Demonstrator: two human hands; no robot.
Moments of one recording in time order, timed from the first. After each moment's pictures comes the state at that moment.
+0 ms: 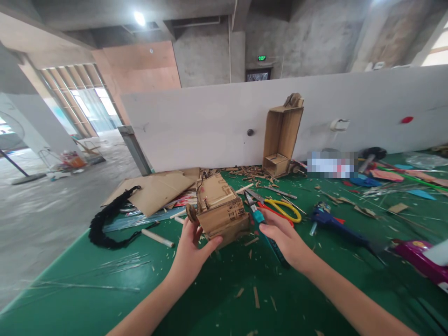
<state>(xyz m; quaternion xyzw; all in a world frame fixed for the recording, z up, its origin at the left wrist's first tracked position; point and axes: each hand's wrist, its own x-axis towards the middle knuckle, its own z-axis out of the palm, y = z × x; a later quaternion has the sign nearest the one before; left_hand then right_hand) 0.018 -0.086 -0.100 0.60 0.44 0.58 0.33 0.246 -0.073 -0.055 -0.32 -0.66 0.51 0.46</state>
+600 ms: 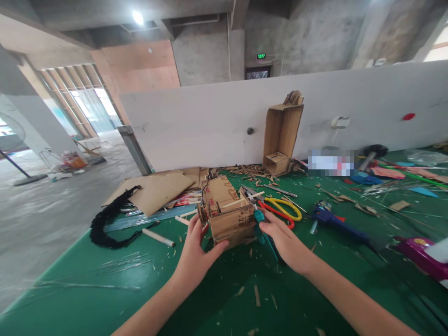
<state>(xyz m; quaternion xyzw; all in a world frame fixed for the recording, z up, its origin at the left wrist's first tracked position) 0.023 -0.092 -0.100 0.66 0.47 0.53 0.26 0.244 -0.083 -0.055 -0.43 -0.60 0.50 0.44</state>
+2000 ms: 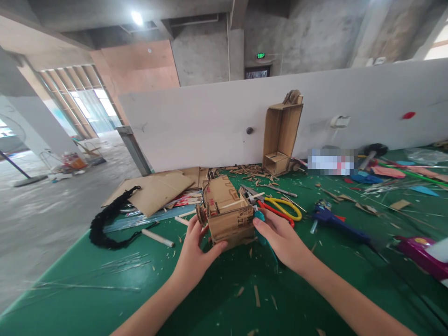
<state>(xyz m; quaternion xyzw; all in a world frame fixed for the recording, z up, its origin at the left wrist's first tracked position) 0.022 -0.091 -0.102 0.65 0.46 0.54 0.28 0.236 -0.076 -0.058 -0.35 -0.62 0.52 0.48</state>
